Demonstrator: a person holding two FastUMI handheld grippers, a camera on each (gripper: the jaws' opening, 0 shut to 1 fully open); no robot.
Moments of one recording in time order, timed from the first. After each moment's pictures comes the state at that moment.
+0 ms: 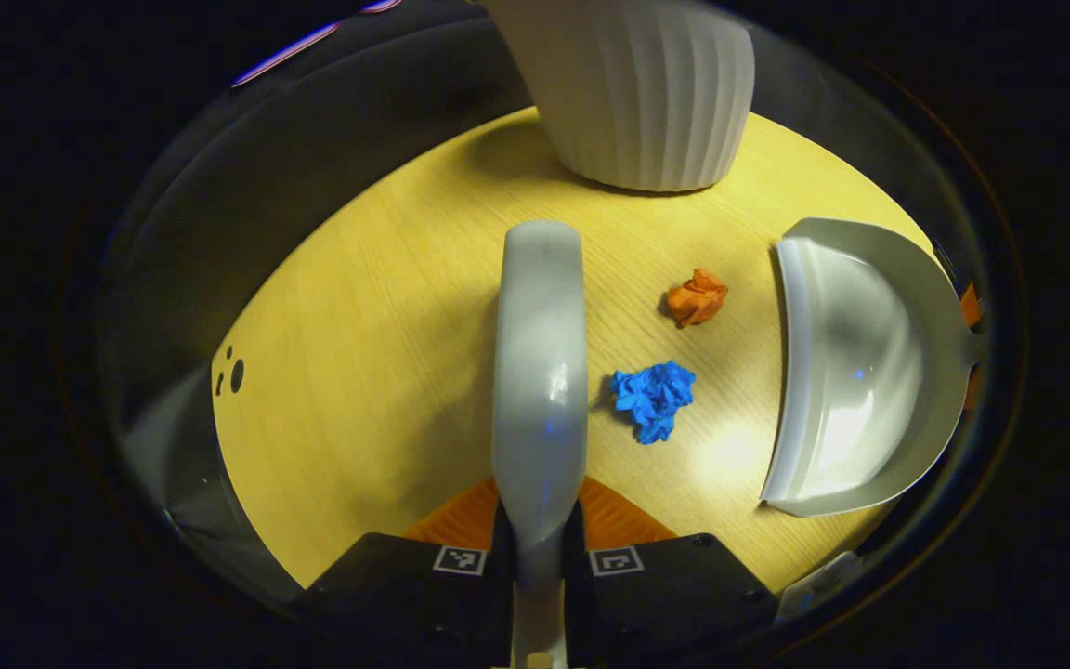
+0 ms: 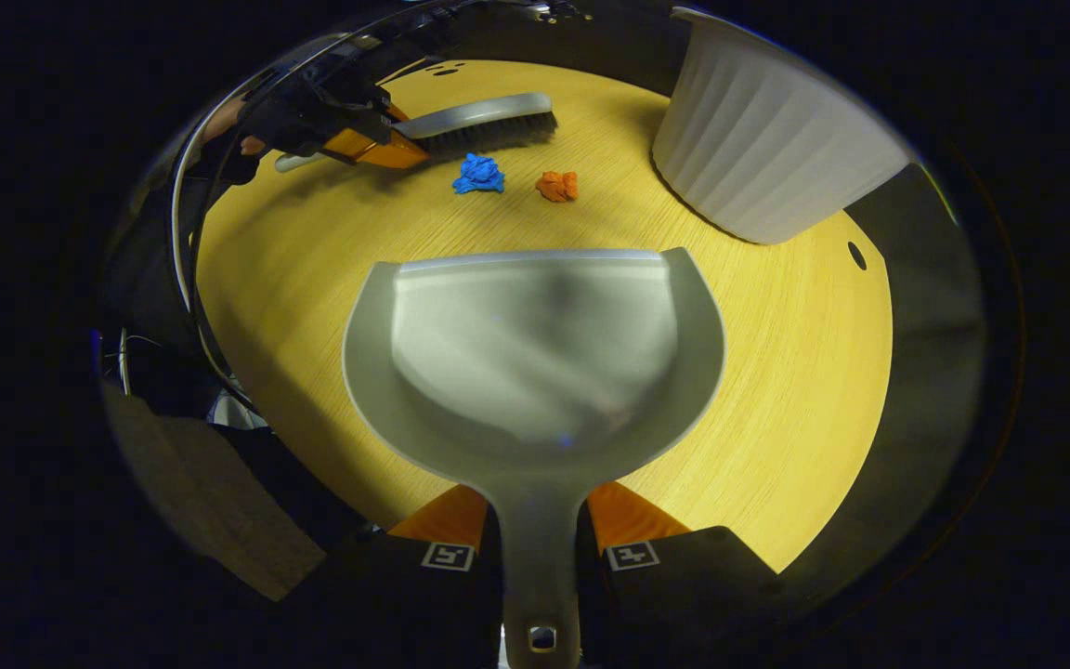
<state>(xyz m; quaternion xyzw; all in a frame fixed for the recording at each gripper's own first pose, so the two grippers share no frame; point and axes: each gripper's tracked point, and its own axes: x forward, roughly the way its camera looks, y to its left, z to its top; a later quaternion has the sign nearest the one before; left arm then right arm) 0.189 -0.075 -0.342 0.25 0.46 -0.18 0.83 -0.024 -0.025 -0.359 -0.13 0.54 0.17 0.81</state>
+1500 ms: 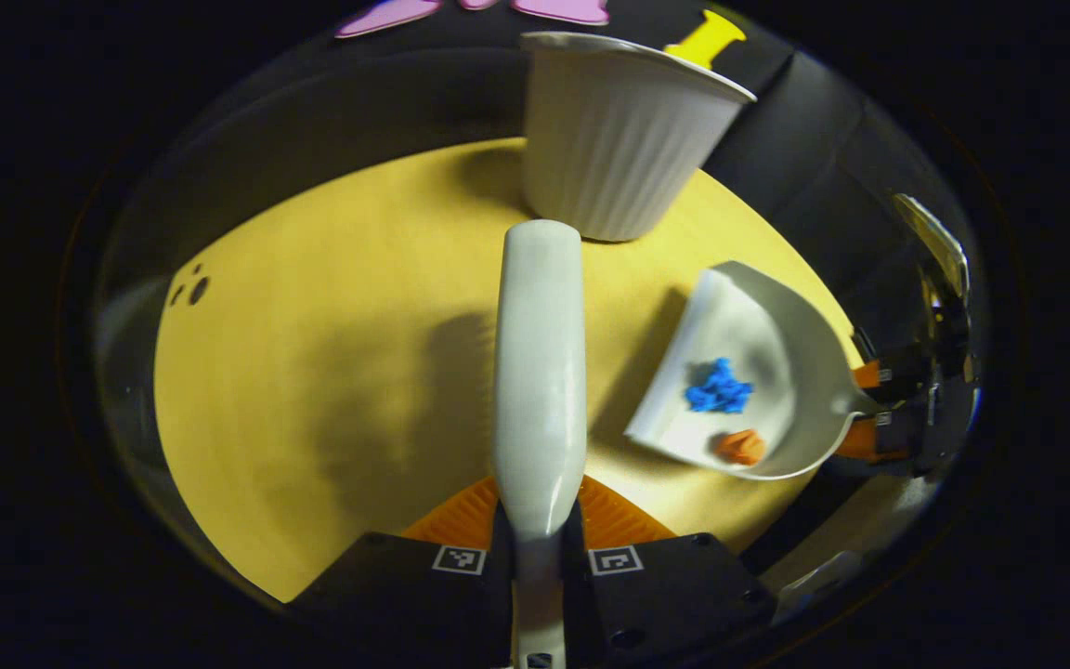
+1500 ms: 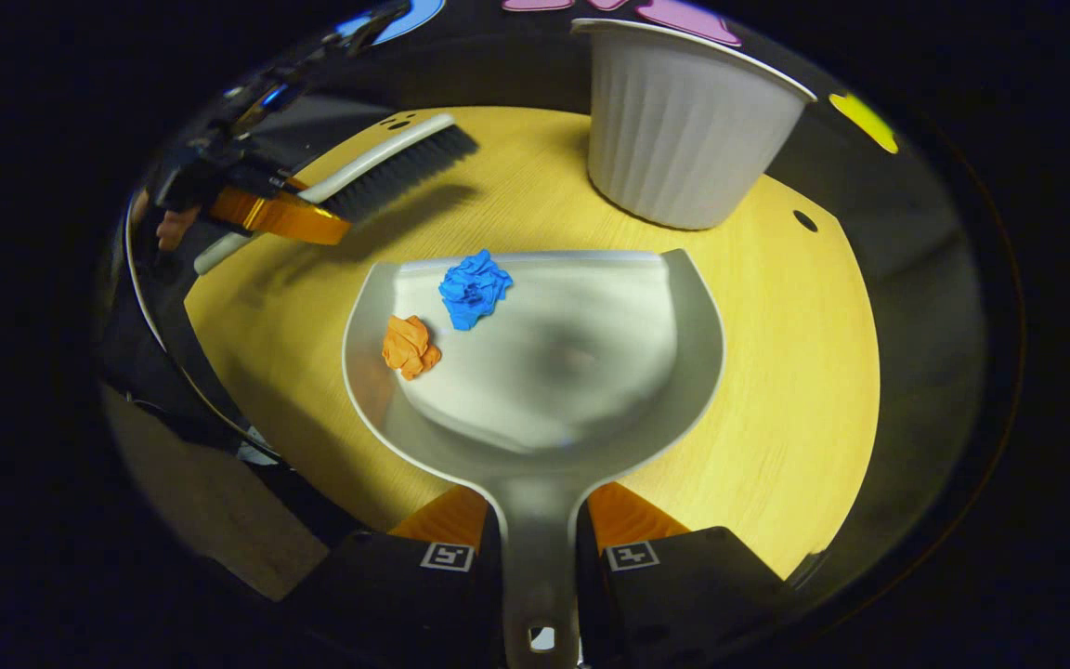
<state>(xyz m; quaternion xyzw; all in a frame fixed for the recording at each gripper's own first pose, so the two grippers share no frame) 0.103 -0.098 -0.300 0.07 0.46 -0.19 0.87 -0.028 -0.042 -0.342 -0.04 0.49 0.12 0.86</state>
